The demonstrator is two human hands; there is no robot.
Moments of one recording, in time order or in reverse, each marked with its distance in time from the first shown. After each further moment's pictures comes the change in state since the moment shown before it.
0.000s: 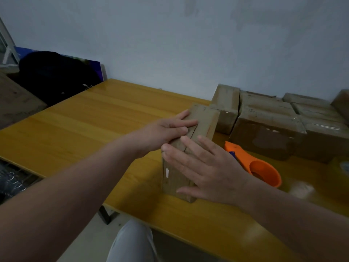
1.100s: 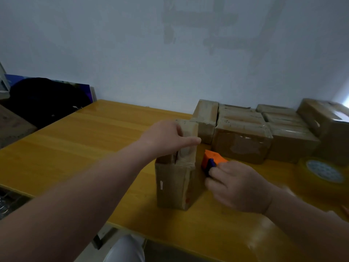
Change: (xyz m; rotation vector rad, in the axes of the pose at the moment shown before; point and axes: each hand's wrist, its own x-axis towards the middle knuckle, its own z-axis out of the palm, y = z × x) left_hand 0.021 0.061 0.041 0.752 0.298 -0.143; right_hand -0.083 0.032 -0.027 0.134 -0.009 -0.006
